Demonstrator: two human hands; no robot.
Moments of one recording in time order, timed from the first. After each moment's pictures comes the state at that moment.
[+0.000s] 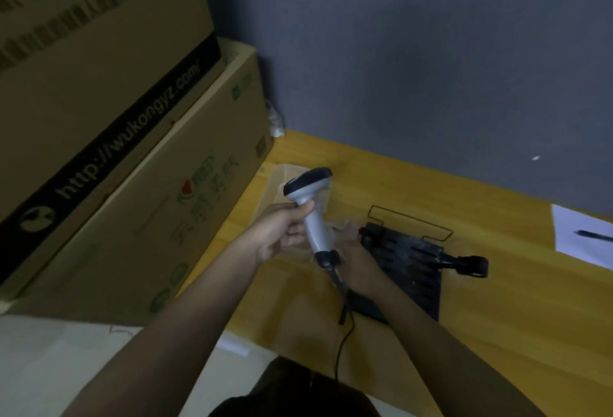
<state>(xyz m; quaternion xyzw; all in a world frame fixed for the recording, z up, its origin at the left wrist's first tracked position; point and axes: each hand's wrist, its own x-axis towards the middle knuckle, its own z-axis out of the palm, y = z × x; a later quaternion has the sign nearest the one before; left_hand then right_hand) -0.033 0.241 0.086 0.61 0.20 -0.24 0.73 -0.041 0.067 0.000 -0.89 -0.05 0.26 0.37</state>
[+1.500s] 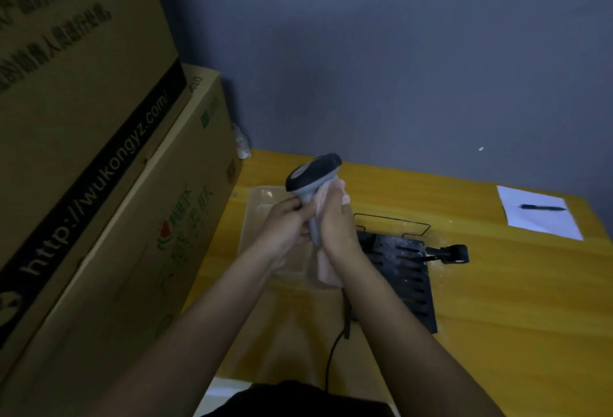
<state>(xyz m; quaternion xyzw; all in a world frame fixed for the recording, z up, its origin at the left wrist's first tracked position) -0.008 0.241 0.110 0.63 0.11 -0.22 0.74 -0.010 0.155 0.090 -0.75 0.17 0.03 0.64</state>
